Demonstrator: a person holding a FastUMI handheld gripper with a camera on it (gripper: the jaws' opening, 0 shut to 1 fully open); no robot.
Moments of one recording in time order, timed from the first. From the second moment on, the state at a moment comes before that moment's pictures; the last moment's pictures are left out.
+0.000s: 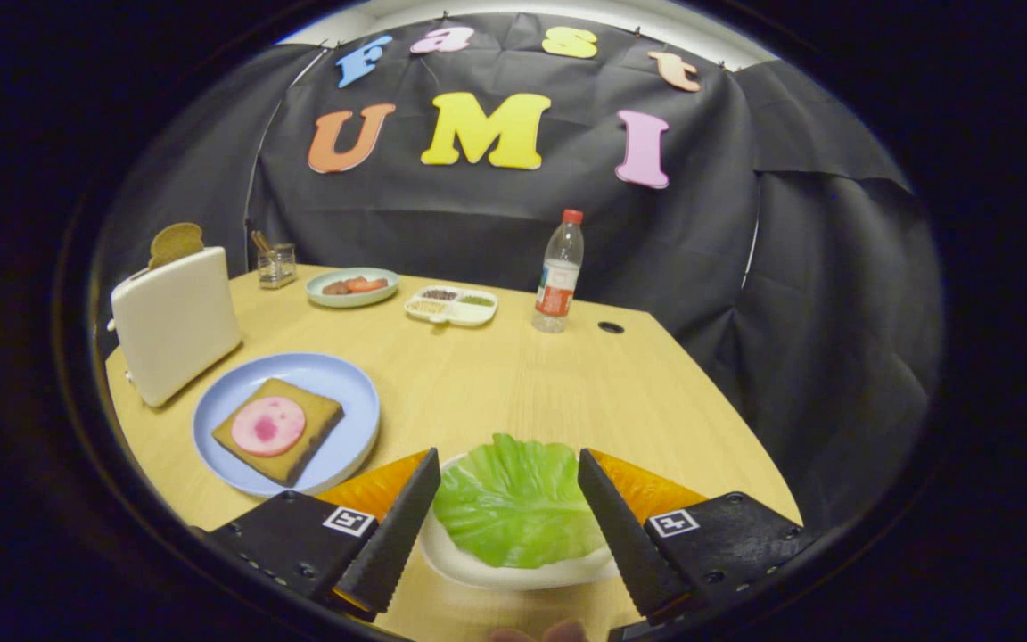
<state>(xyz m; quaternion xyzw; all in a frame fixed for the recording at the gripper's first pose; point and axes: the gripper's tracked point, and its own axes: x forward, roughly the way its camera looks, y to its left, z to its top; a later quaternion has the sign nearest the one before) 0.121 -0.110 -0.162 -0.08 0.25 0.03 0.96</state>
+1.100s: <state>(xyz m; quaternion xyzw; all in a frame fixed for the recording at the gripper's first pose) 0.130 -0.119 -0.191 0.04 0.33 0.04 0.94</state>
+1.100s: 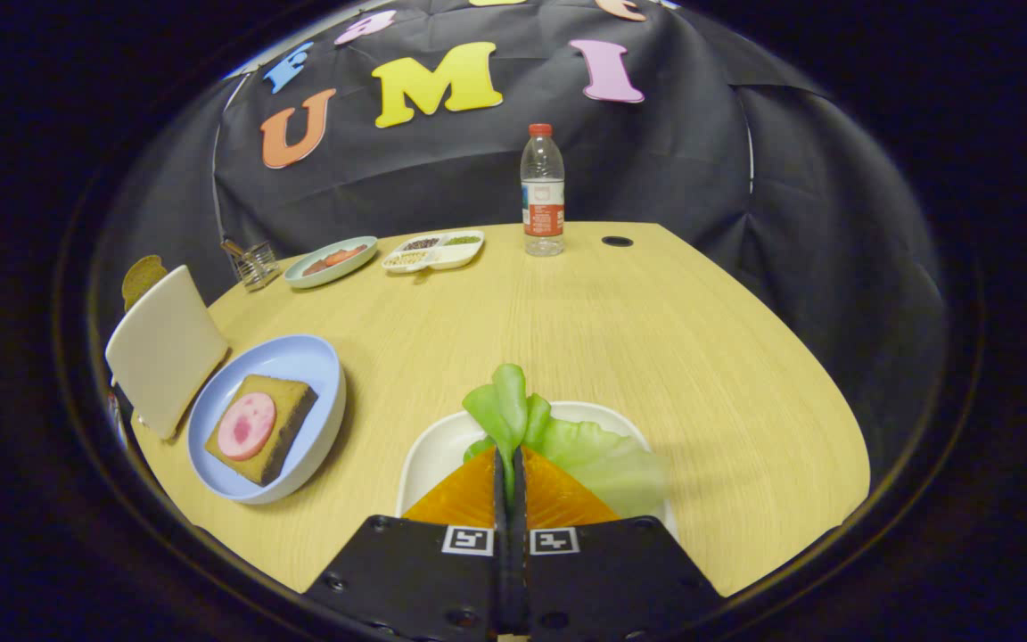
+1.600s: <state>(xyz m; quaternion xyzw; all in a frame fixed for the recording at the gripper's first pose) 0.111 -0.085 -0.100 0.08 0.23 0.05 0.97</state>
